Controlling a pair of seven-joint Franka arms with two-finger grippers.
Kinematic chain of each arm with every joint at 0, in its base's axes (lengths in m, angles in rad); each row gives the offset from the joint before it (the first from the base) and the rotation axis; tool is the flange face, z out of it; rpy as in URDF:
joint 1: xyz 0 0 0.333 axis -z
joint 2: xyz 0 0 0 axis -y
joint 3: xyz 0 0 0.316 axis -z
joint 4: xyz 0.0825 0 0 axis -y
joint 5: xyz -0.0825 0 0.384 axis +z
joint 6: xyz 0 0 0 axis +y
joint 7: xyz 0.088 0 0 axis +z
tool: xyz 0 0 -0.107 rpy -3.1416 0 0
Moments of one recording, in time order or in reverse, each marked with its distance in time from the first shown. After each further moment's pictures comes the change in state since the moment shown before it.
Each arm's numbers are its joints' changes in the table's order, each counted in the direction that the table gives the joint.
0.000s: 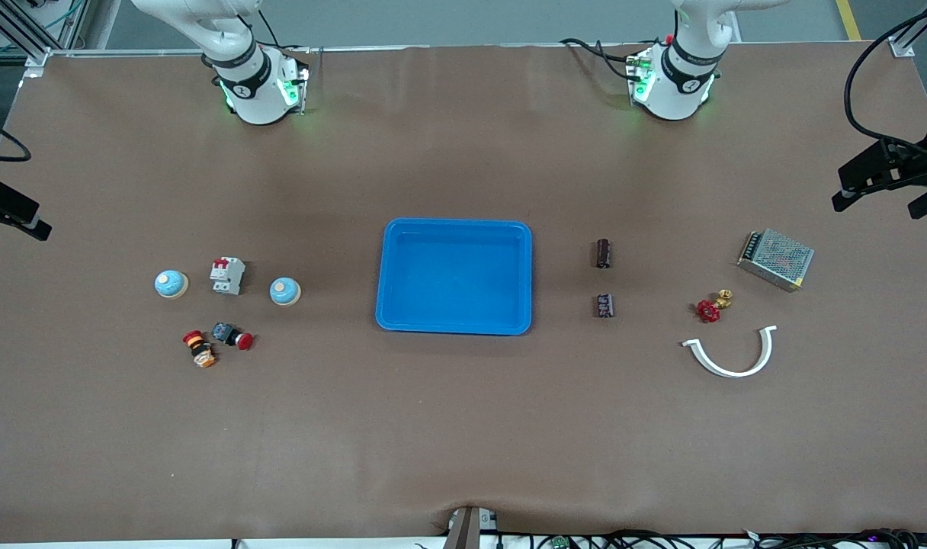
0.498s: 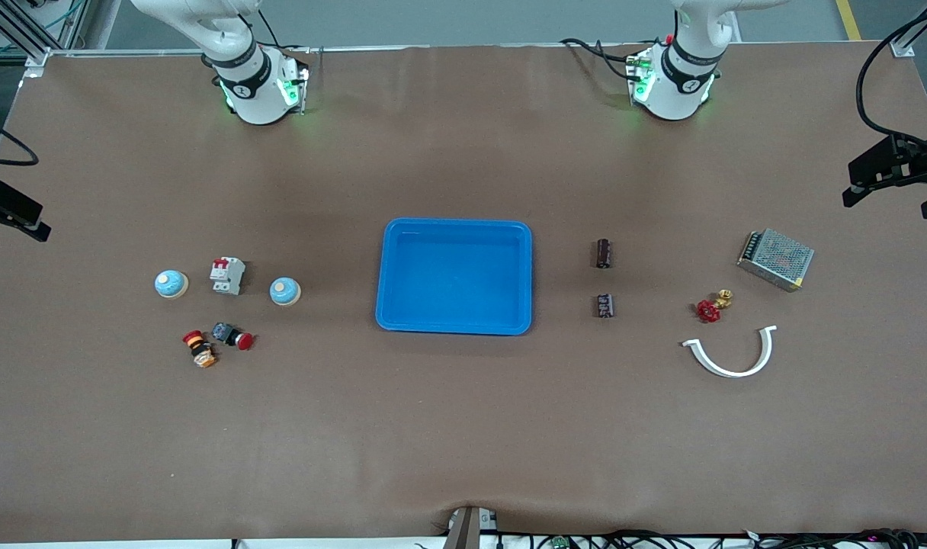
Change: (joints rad) left arm -0.010 0.001 -0.004 0.000 0.025 0.030 -0.091; right arm -0.016 -0.003 0.003 -0.001 -0.046 -0.001 -0.002
